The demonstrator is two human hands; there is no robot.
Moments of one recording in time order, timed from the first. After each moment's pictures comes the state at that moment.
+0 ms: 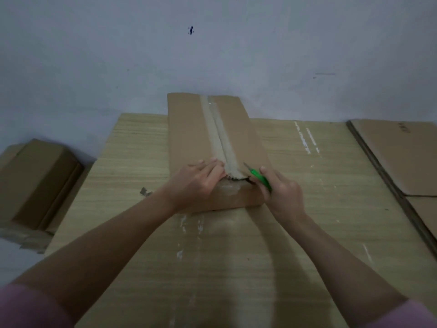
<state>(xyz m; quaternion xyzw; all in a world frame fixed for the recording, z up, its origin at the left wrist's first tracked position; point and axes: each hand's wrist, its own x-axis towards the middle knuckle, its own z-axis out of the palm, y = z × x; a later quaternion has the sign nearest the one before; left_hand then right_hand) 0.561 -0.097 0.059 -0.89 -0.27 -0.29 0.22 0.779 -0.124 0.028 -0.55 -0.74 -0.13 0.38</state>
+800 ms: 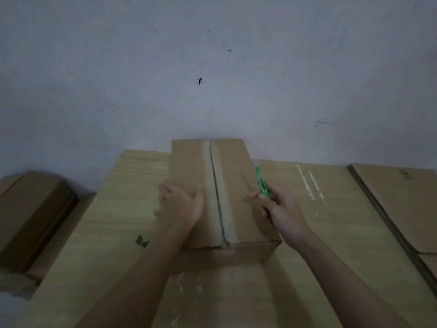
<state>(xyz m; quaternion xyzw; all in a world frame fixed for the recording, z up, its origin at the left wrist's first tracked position) 0.568 -0.039 0.068 -0.48 -0.83 -0.21 -0.21 0.759 -0.068 0.093 -0.57 -0.52 0.44 0.46</state>
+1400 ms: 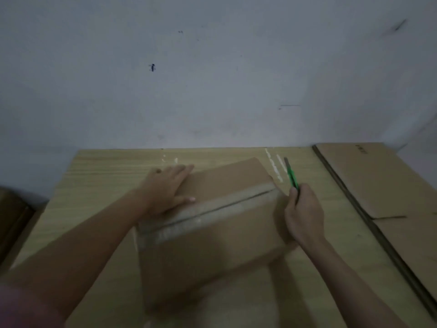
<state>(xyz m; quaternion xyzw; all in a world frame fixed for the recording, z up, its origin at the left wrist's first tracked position) 0.561 0.007 0.077 -0.88 -0.47 0.08 -0.01 0.843 -0.101 0.075 -0.81 -0.49 0.05 0.33</state>
